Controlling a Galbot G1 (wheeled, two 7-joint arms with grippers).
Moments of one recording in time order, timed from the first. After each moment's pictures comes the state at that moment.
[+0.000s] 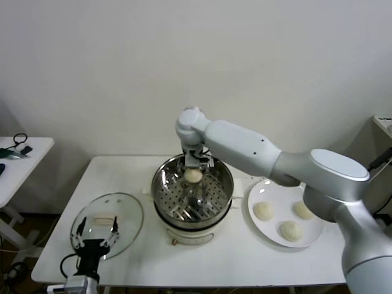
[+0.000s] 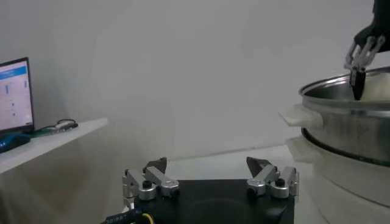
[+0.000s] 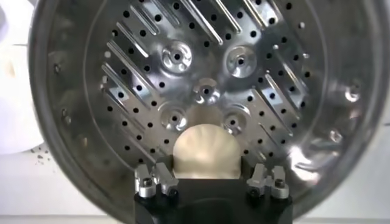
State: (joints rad) left arm 1.69 -1.48 -0.69 -2.03 0.02 -0.01 -0.07; right arm 0.28 1.44 -0.95 1.03 -0.58 0.62 -1.31
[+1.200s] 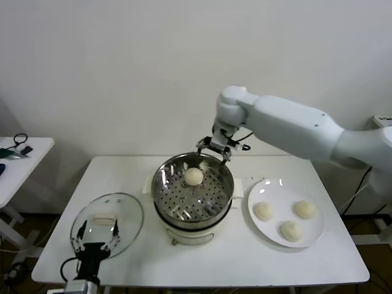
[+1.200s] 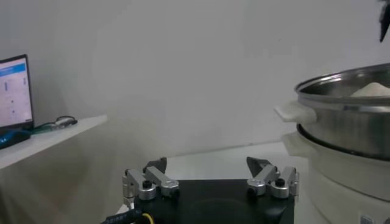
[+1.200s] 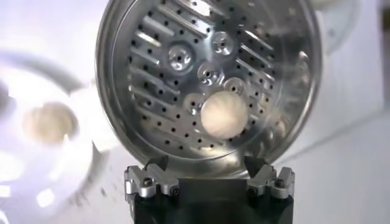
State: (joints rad) left arm 1.73 -1.47 -0.67 -2.05 0.02 -0.02 -0.08; right arm 0.55 1.00 -1.17 1.31 0.04 0.11 -1.13
